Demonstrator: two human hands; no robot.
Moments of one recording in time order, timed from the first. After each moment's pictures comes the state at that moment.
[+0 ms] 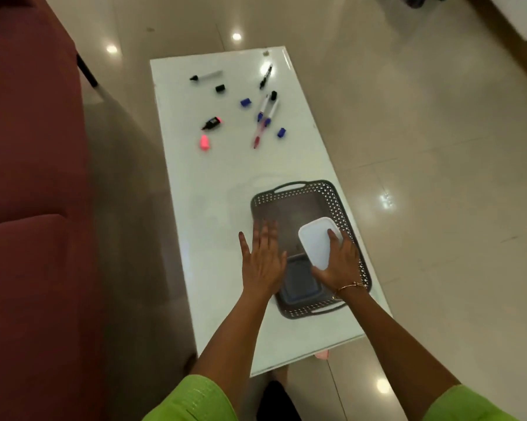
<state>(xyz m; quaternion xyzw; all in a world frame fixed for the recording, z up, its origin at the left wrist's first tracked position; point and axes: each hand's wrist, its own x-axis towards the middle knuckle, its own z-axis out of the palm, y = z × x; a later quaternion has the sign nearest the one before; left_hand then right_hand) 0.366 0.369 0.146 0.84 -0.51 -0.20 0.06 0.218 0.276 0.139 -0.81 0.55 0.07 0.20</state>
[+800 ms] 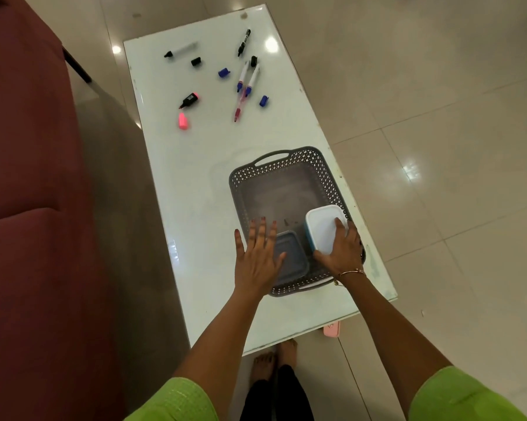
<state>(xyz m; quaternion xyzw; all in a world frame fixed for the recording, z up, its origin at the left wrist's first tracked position) 0.312 0.385 0.098 0.81 -0.56 -0.14 -0.02 0.152 0.269 0.078 -0.75 0.60 0.05 0.27</state>
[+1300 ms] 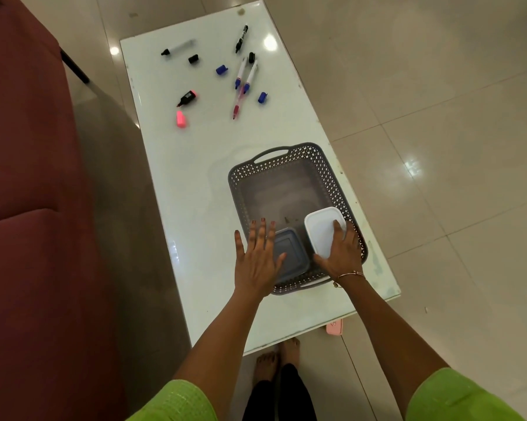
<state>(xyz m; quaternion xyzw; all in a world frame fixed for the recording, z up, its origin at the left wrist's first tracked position) 0.311 0.393 0.084 0.81 -0.58 -0.13 -0.02 0.149 0.280 0.063 -0.77 0.59 0.08 0.26</state>
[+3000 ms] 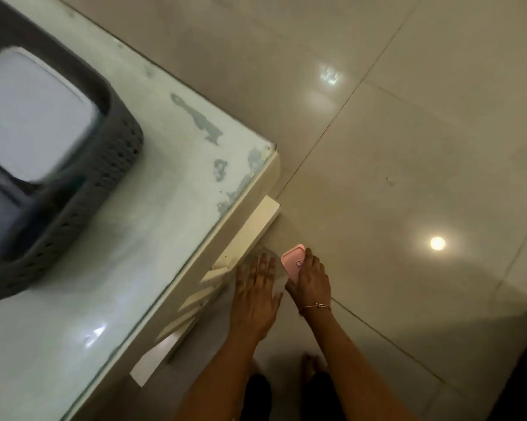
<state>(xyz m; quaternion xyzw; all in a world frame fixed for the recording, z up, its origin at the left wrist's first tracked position) 0.059 0.482 -0.261 0.61 -0.77 -0.13 -0.14 -0.070 0.460 -0.290 -0.53 0.77 0.00 0.37</state>
